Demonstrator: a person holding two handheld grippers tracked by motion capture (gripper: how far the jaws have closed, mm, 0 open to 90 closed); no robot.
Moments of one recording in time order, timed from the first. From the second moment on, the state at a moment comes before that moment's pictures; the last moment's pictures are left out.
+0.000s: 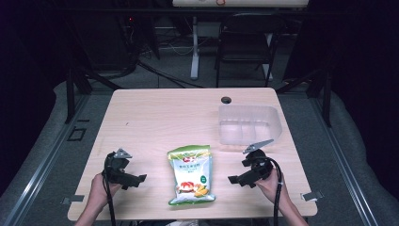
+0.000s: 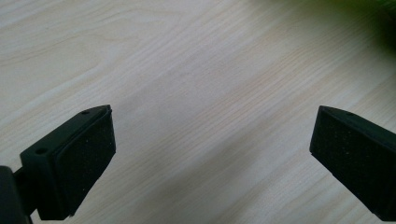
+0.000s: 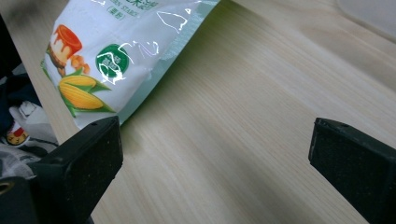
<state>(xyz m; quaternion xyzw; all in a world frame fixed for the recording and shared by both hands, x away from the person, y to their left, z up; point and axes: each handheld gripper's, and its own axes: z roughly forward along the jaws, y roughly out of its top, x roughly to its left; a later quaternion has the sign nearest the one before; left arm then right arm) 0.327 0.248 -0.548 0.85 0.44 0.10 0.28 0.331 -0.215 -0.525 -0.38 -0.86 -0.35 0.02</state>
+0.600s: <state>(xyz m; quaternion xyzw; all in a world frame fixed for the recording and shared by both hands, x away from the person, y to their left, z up) 0.327 0.248 -0.548 0.85 0.44 0.10 0.28 0.351 -0.176 -0.533 -0.35 -0.87 -0.34 0.07</state>
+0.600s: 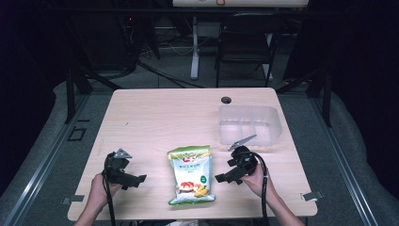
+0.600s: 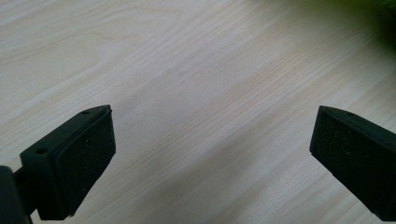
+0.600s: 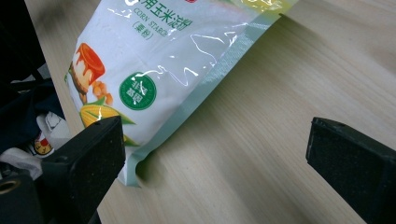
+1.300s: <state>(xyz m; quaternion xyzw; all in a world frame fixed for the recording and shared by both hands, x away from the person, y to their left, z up) 0.327 0.248 -0.548 0.85 0.44 0.10 0.28 0.381 -0.144 -0.540 -0.36 -0.86 -0.34 0.13</state>
